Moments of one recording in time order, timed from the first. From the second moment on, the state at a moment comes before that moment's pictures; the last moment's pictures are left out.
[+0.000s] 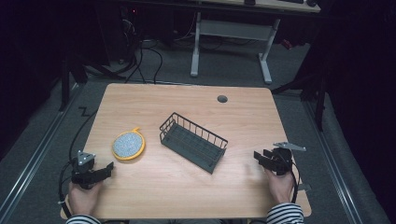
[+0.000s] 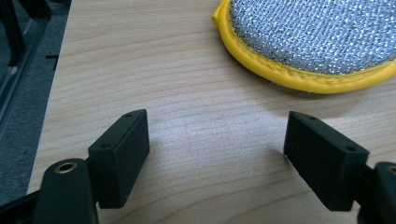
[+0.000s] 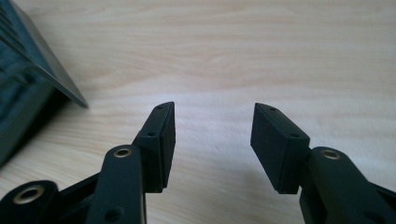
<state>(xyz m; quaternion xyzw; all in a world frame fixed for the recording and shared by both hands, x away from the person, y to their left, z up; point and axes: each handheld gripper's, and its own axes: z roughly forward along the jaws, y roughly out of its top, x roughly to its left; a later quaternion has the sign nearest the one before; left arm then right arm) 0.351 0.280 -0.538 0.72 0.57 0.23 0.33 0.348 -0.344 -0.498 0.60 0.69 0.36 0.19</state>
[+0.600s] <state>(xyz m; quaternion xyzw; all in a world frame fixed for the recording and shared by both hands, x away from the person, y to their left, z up) 0.355 0.284 -0.525 0.72 0.58 0.17 0.34 0.333 -0.339 -0.530 0.59 0.70 0.30 0.27</state>
